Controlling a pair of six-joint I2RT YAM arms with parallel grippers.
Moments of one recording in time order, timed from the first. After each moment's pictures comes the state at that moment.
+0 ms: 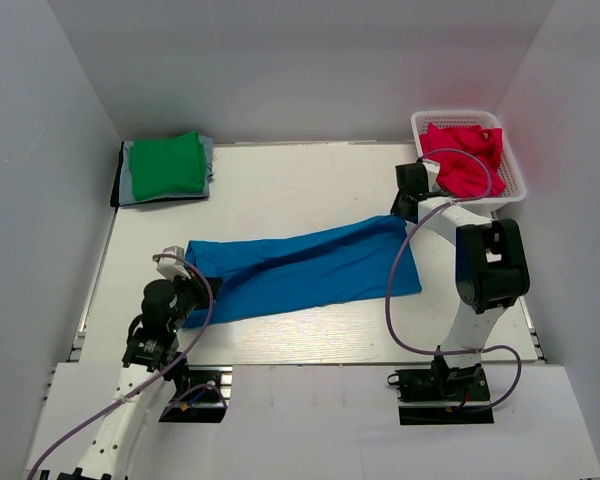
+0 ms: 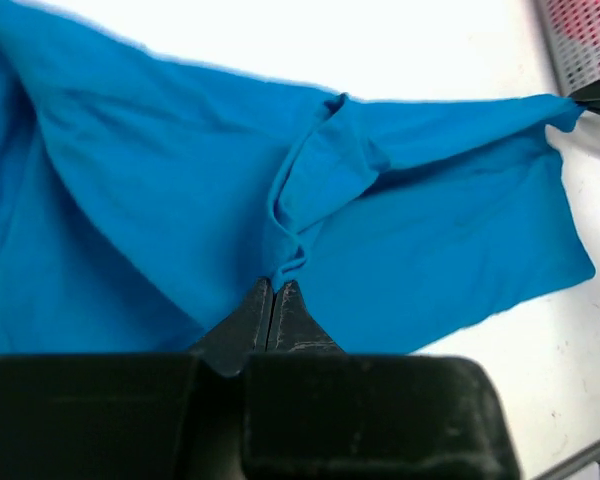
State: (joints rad) left arm -0.18 0.32 0.18 -0.17 0.16 -0.52; right arm 0.22 1.83 1.19 -0.20 0.35 0.47
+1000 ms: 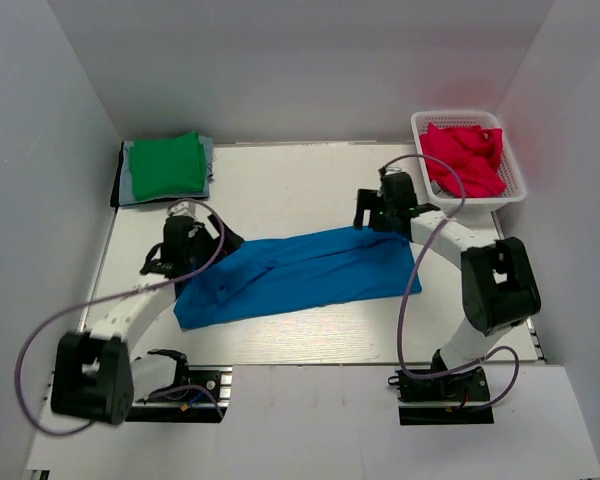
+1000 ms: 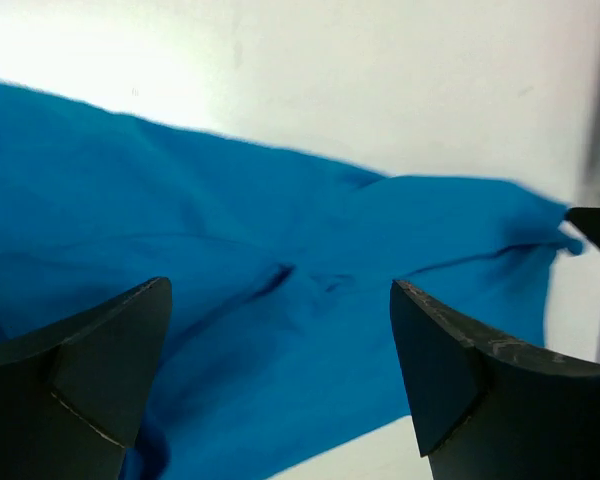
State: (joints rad) left arm -0.18 1.10 0.57 -0.06 0.13 -0.70; right arm 0.34 1.65 1.05 -0.19 0.02 0.32
